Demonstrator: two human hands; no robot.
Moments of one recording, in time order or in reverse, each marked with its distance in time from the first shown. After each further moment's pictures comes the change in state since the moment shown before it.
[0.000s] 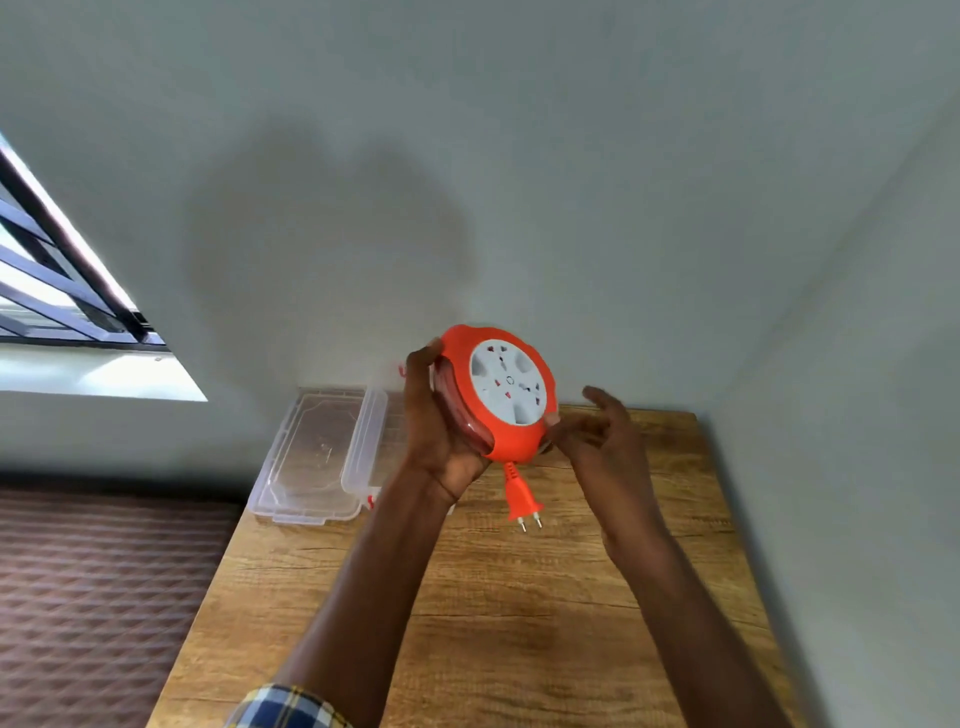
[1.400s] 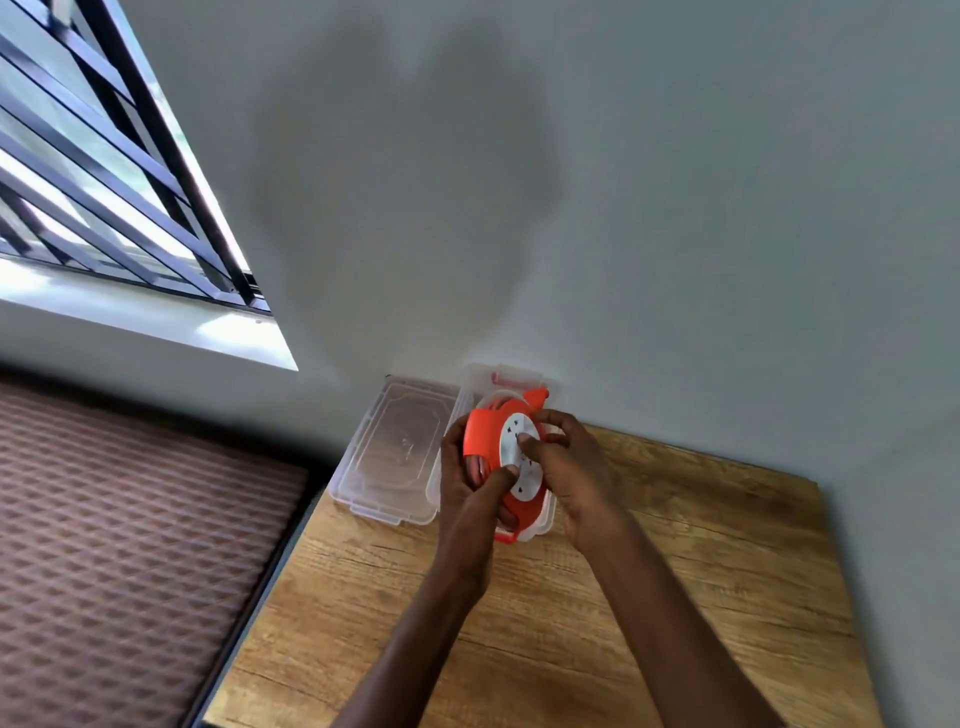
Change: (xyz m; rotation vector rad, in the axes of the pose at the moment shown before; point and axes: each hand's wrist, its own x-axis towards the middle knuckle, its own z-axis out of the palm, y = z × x) left_hand -0.025 -0.008 -0.110 0.516 0.397 0.495; right_hand 0.043 0.005 0.147 -0.106 -0.290 0.247
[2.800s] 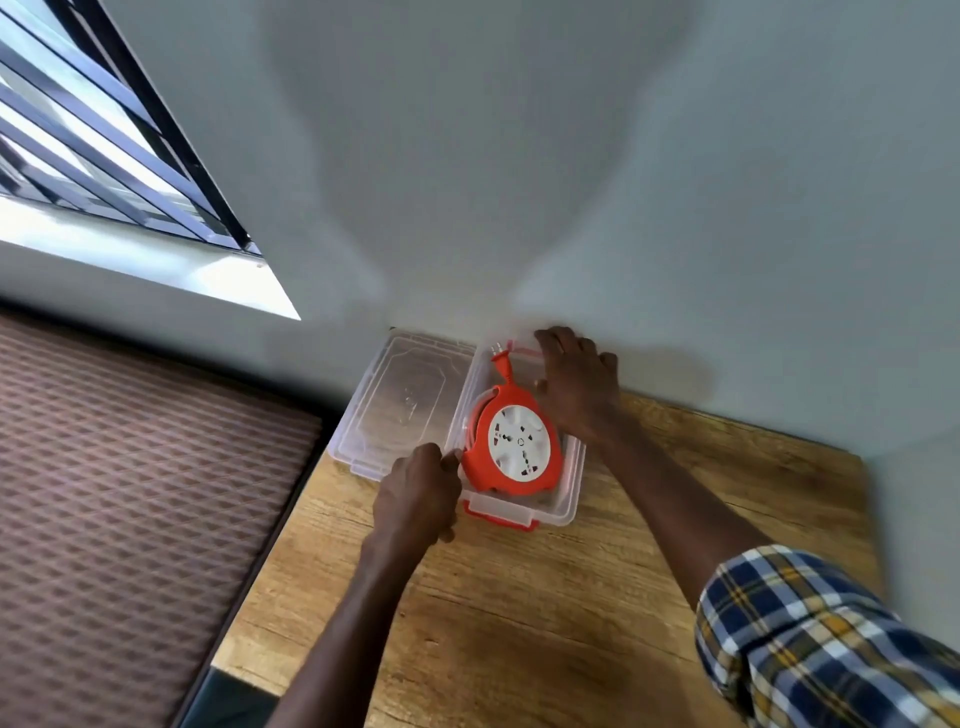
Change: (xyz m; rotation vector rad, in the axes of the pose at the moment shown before) left_hand 0.034 -0.005 -0.050 1.220 0.012 -0.343; right_hand 0.130 0.018 -0.001 -1.284 -0.045 -0.588
